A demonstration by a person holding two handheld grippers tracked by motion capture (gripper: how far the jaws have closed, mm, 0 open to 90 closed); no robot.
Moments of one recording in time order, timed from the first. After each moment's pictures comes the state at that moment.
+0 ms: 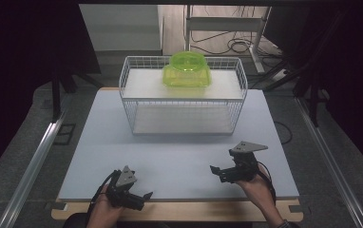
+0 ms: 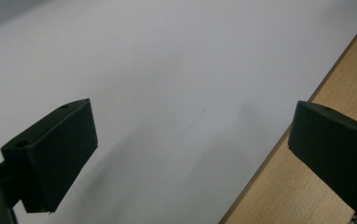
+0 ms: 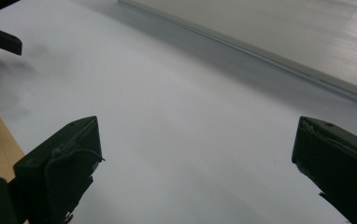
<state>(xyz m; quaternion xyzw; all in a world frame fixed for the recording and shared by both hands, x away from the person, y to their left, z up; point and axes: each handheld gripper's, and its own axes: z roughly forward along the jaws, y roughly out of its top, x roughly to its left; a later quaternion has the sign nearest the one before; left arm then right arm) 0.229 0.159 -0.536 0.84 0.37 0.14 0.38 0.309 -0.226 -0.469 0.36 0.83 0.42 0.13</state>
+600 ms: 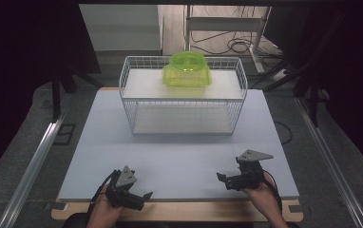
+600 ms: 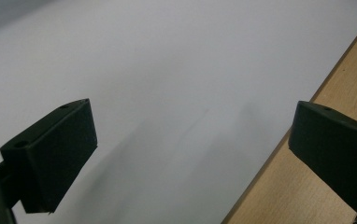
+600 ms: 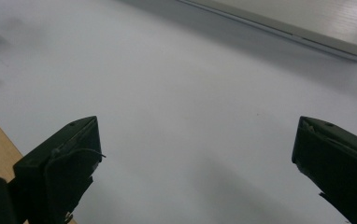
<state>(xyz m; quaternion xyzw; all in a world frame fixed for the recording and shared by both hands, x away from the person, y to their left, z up) 0.229 0.159 -0.537 0.84 0.37 0.15 0.38 0.297 -0.245 -0.489 0.38 0.83 0.40 0.14</state>
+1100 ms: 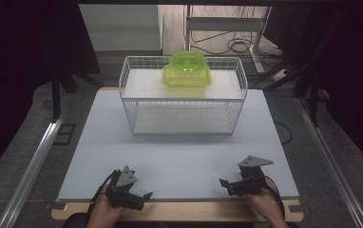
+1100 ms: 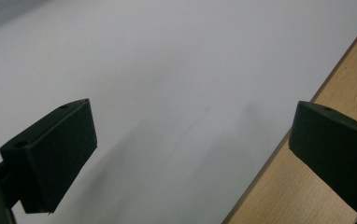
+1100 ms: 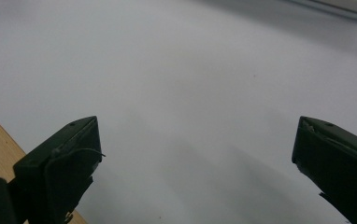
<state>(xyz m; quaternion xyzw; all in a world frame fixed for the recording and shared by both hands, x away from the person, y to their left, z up) 0.229 0.159 -0.538 0.84 0.37 0.15 0.37 0.289 -0.254 -0.508 0.38 0.84 0.37 0.14</state>
